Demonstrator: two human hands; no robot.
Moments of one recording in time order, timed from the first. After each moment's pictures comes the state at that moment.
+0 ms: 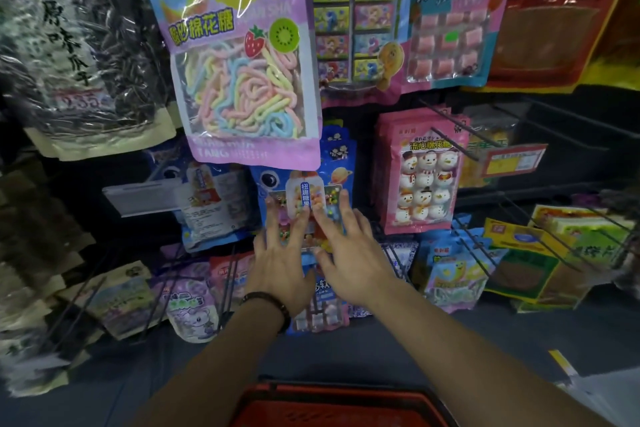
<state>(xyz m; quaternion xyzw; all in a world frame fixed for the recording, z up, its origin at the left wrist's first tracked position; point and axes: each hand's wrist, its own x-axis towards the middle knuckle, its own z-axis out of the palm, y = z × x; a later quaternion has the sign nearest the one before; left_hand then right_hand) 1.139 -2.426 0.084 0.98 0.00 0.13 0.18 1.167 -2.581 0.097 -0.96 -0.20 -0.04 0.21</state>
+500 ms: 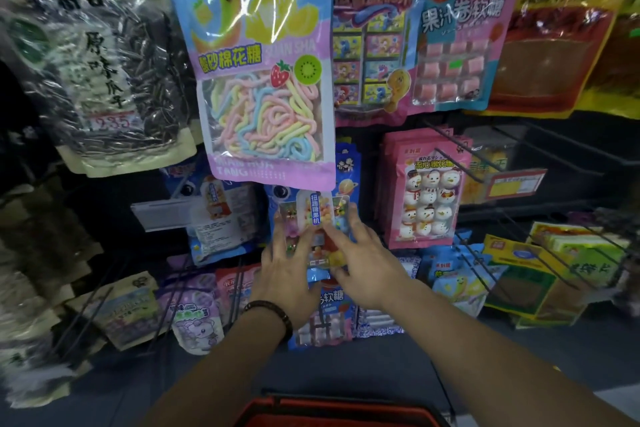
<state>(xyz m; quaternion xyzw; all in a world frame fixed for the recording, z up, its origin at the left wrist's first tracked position) 1.128 -2.415 0.102 0.98 -0.01 0.09 0.18 1.170 -2.590 0.124 -0.96 -0.22 0.00 0.14</state>
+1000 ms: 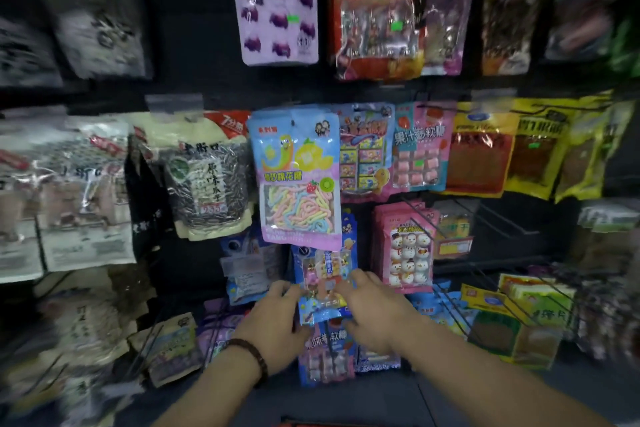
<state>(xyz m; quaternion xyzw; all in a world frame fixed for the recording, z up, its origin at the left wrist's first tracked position) 0.994 -2.376 0.233 0.98 -0.07 0.05 0.20 1.029 -2.593 0.265 -0.97 -0.26 0.02 -0.01</state>
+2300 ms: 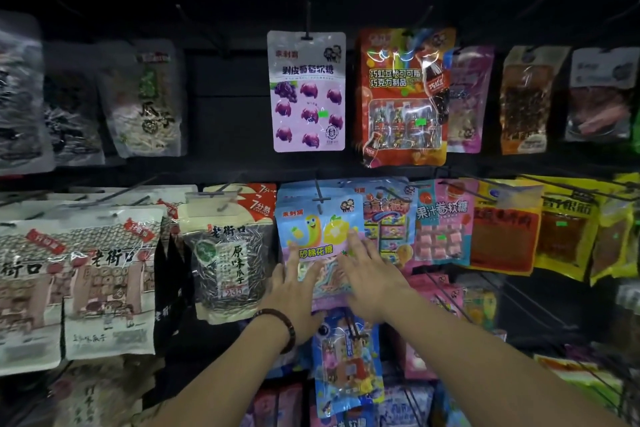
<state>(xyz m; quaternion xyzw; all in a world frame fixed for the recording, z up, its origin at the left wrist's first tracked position) 1.112 -2.353 0.359 0.99 -0.04 0.10 0.04 1.140 -2.542 0.403 -0.97 -0.23 -0.09 -0.06</state>
